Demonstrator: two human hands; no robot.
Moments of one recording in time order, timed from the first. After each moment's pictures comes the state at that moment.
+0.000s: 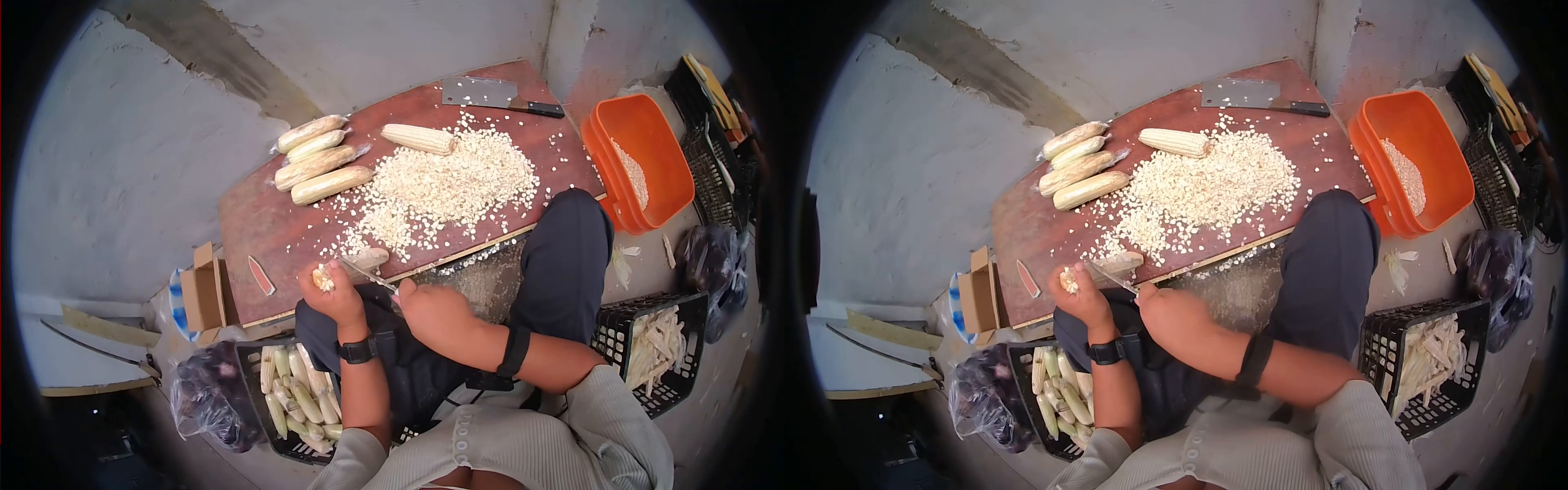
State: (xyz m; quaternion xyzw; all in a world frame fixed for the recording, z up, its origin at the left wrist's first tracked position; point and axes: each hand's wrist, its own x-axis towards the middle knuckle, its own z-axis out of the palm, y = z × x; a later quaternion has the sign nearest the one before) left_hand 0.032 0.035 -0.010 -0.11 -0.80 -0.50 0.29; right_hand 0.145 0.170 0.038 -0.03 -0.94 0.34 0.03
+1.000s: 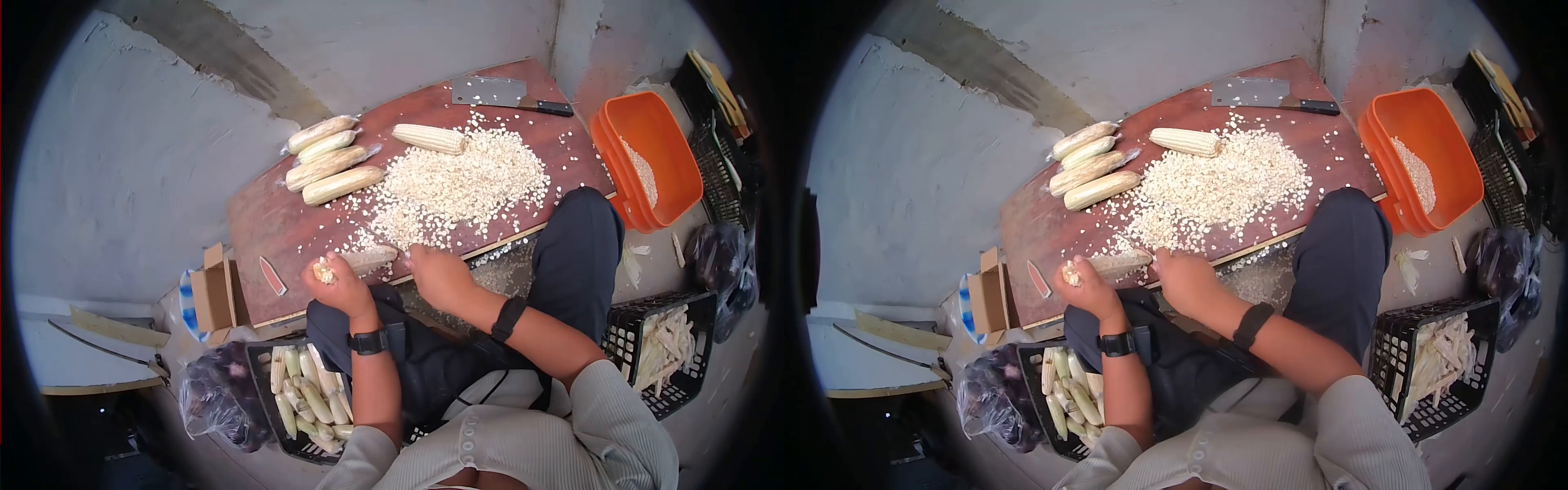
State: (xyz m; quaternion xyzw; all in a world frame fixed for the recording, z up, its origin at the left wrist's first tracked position) left_hand 0.016 0.045 -0.009 0.00 -0.79 -0.53 0.33; right_hand 0.100 0.183 -0.017 -0.05 -0.92 0.37 0.09
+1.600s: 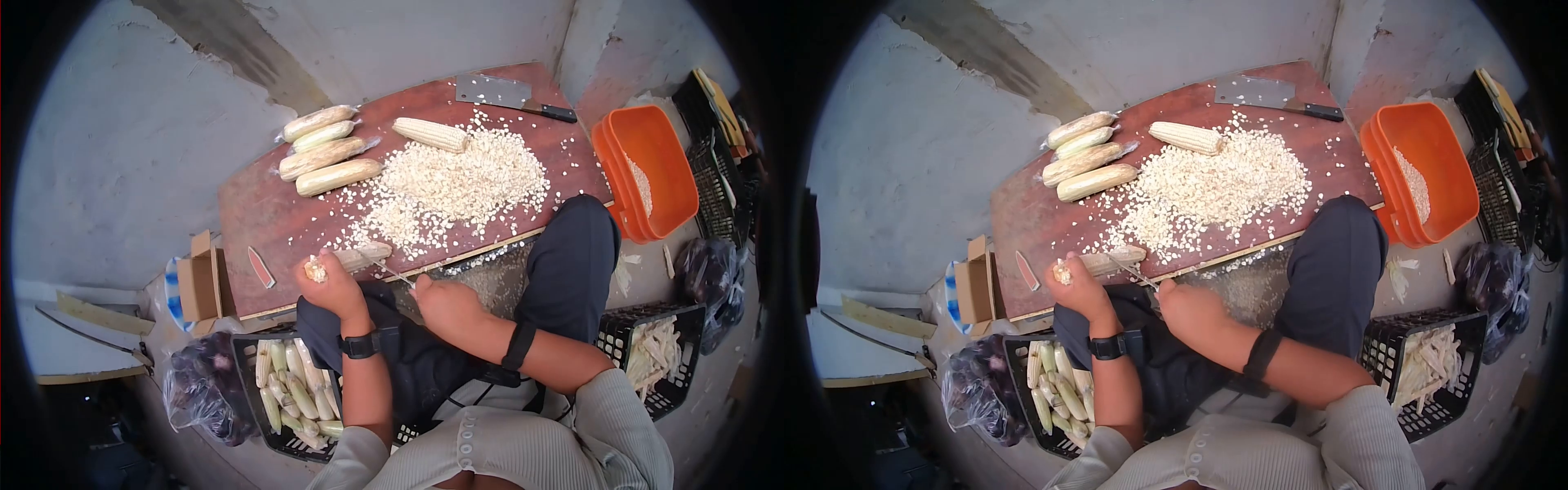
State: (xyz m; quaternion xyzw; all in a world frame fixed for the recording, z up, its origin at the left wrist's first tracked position) left_hand 0.022 0.050 0.007 0.08 -0.79 -0.52 0.30; right_hand 0.140 0.176 0.012 -0.04 -0.94 0.33 -0.03
